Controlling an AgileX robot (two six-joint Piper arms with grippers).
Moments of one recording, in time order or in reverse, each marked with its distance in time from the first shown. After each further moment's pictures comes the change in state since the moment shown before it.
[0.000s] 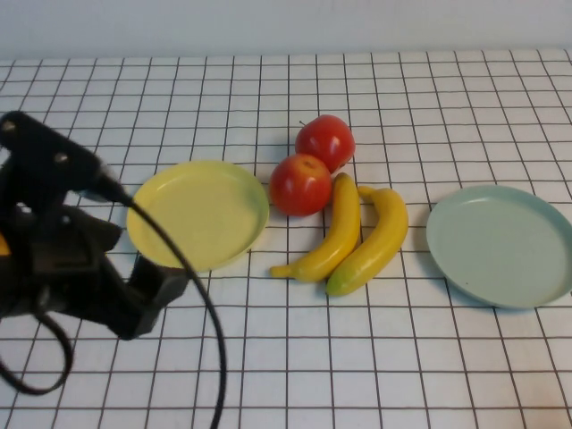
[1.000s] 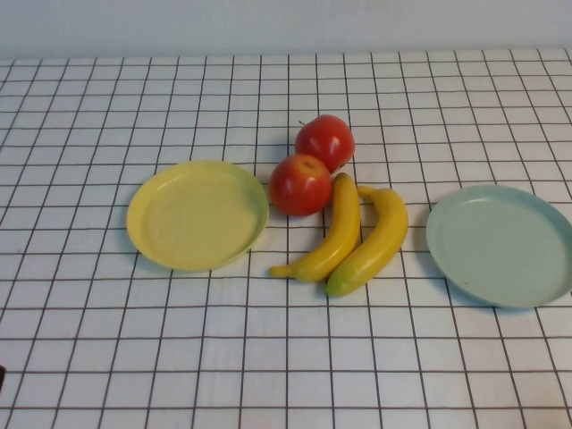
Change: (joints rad) right arm 0.000 0.000 0.000 0.000 0.000 0.000; left arm 0.382 -1.004 0.823 -0.274 -0.481 -0.725
